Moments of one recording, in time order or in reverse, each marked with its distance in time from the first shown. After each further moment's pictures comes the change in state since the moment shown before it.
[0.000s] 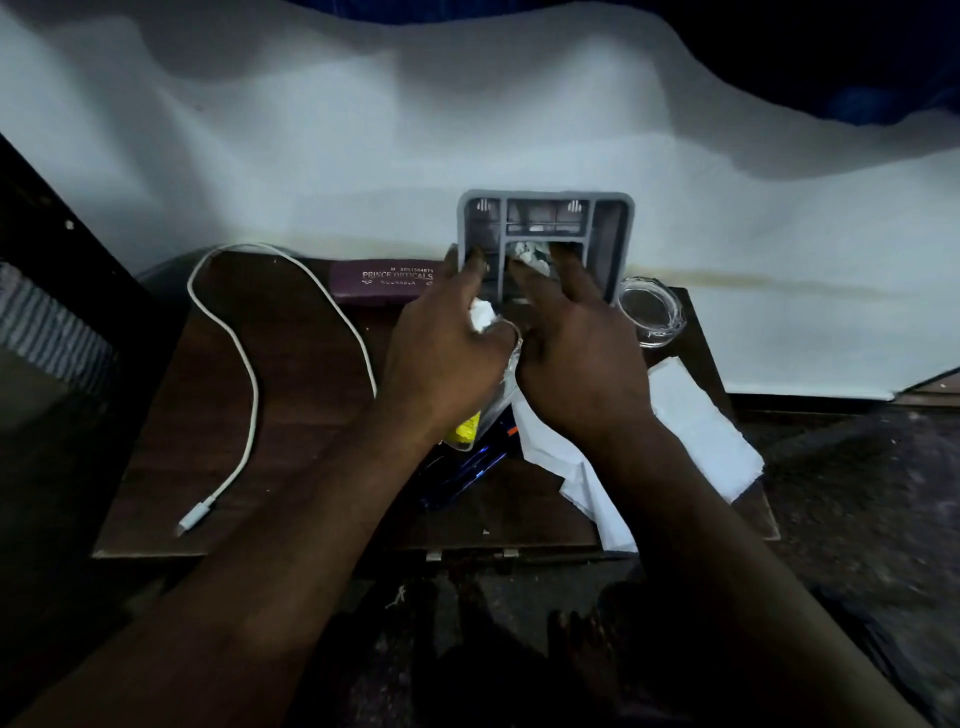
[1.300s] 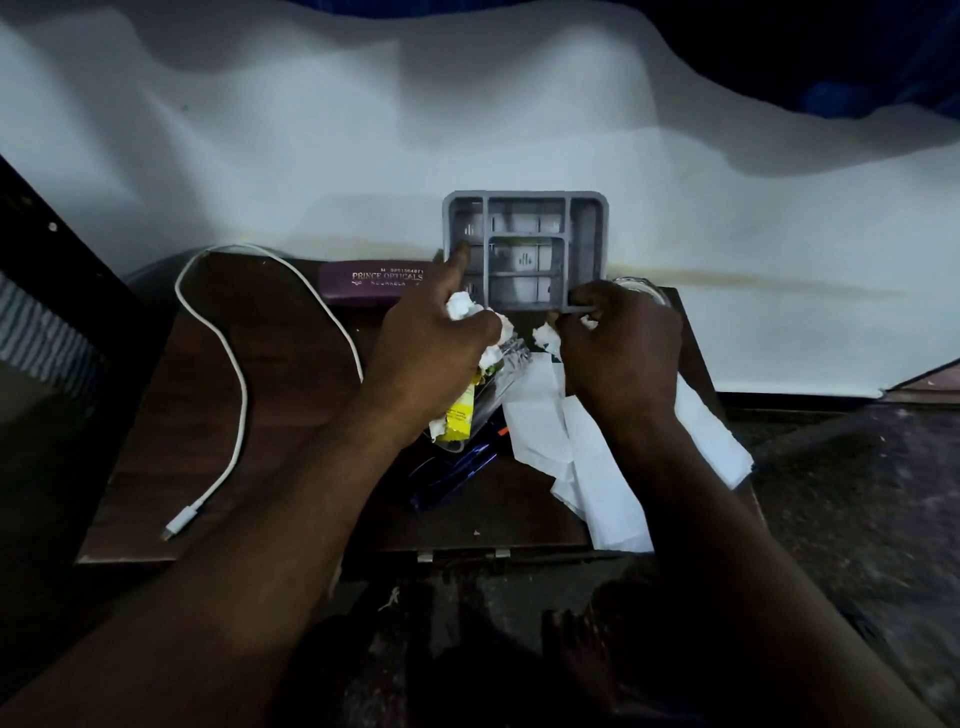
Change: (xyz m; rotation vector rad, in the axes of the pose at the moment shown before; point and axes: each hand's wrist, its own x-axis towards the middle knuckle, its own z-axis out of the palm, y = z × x) left_hand 0.005 -0.004 0.000 -0.281 -0.056 -0.149; right_hand 0.005 0.039 0.002 0.119 0.286 0.299
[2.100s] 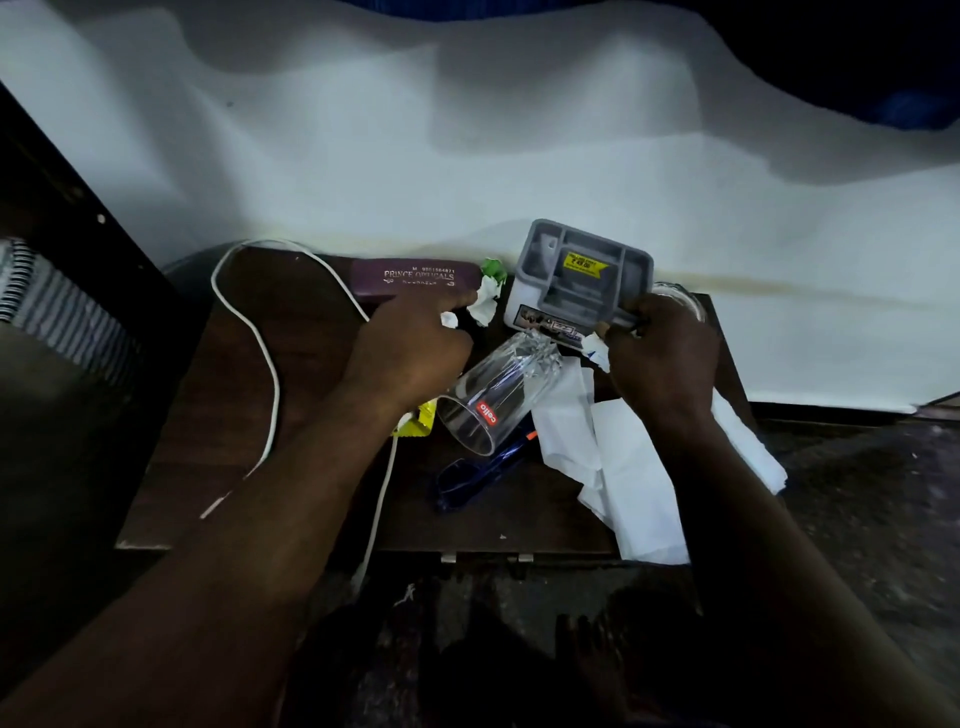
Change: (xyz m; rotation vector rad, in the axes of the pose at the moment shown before) left_hand 0.025 -0.031 -0.035 0.444 0.005 -0.032; right_hand 0.013 0.027 0.014 -0.035 -0.097 0.115
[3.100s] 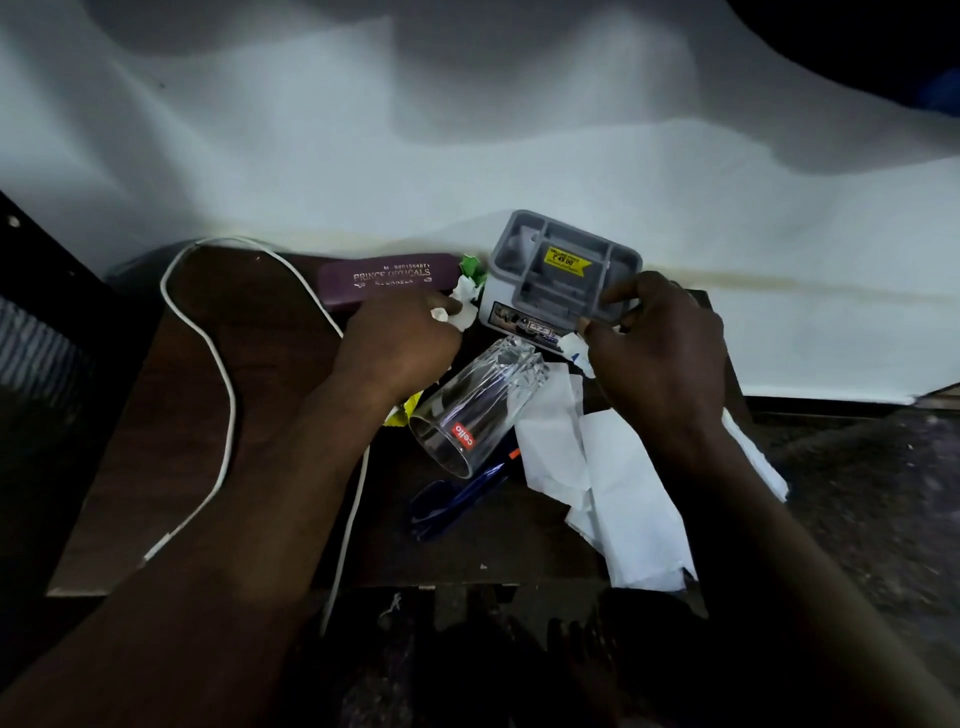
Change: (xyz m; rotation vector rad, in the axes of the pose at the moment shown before) left_hand 0.038 -0.003 0.021 0.056 -0.018 -0.025; right_hand 0.002 -0.023 -0.014 0.019 -0.031 0.049
